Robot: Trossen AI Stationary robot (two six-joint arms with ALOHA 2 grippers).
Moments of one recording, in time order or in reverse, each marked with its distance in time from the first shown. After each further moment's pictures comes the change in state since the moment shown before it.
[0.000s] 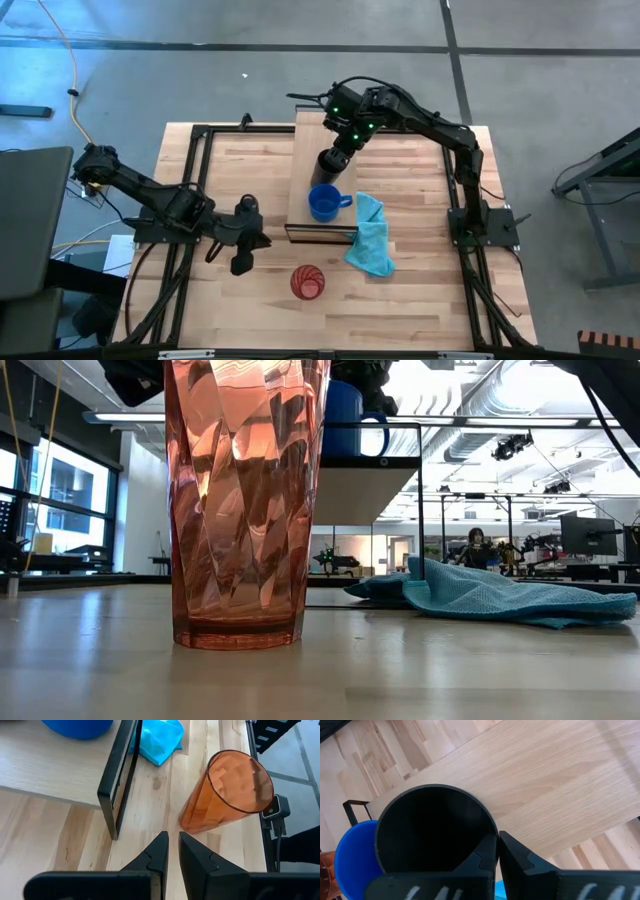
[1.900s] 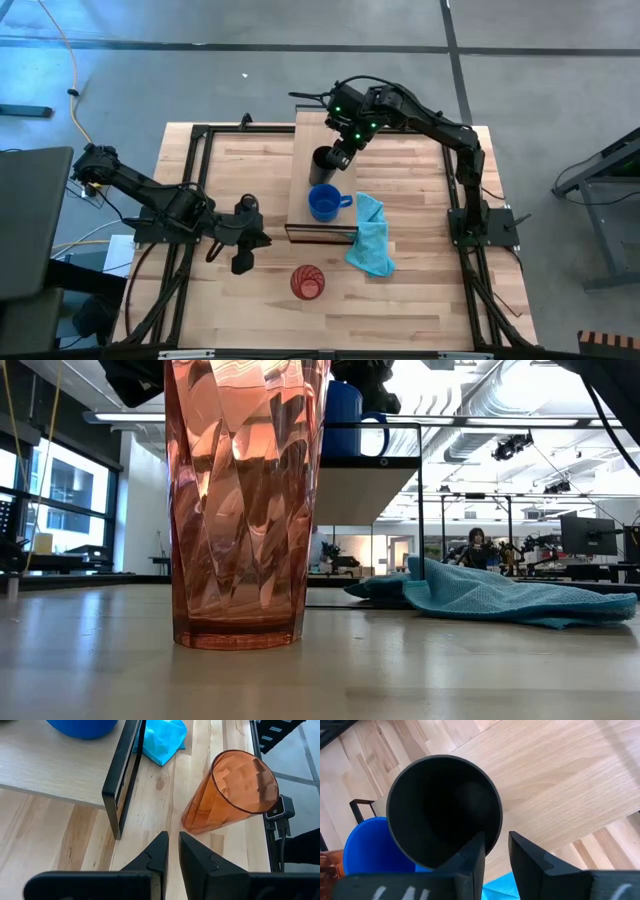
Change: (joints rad) left arm 0.002 0.001 0.000 -0.006 -0.012 0.003; right arm 0.000 -0.014 0.000 -0.011 -0.012 0.019
